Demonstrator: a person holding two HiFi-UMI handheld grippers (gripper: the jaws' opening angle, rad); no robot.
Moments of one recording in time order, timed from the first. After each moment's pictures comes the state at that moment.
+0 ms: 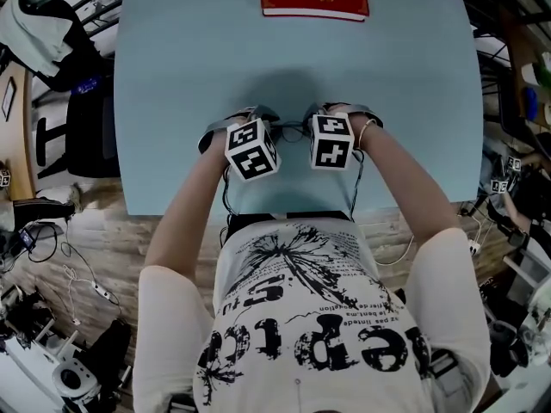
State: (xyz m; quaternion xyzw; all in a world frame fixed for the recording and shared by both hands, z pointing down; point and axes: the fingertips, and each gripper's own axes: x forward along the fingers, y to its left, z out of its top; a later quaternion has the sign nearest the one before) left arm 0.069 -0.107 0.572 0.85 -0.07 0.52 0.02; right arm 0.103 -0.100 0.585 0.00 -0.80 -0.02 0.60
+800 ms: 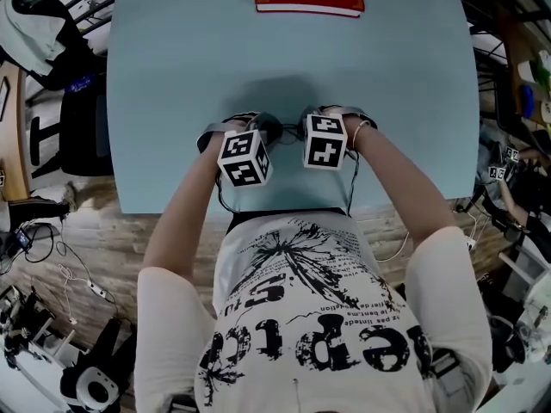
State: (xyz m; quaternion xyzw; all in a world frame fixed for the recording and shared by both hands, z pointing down) left arm 0.086 -0.087 0.576 0.88 -0.02 0.48 -0.05; right arm 0.105 -0.086 0.595 0.00 -0.79 0.02 0.61
